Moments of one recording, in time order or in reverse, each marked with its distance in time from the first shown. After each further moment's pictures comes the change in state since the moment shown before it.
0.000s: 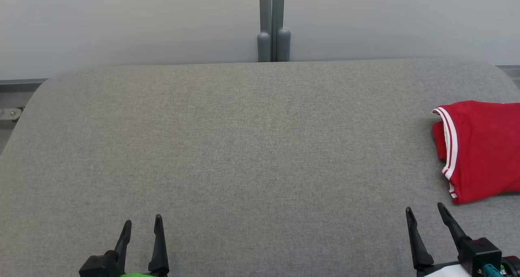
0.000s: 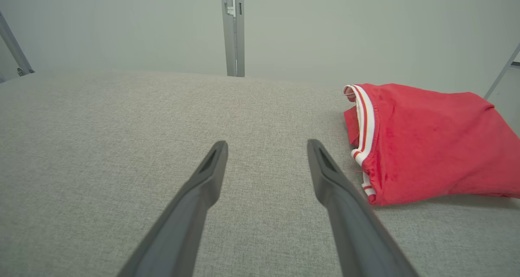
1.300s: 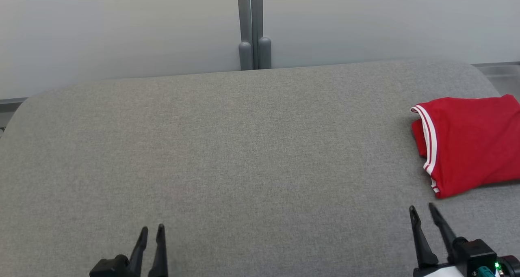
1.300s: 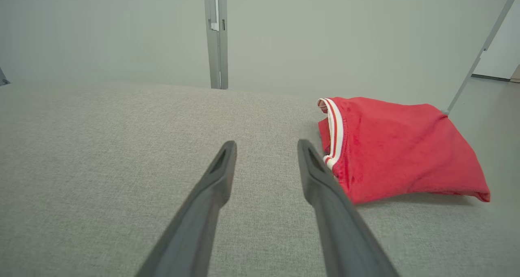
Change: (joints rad) left arm -0.007 -0.005 -0.015 0.046 -0.002 -0.023 0.003; right arm 0.019 0.034 -0.009 -0.054 -0.064 0.000 0.000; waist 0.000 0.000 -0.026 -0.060
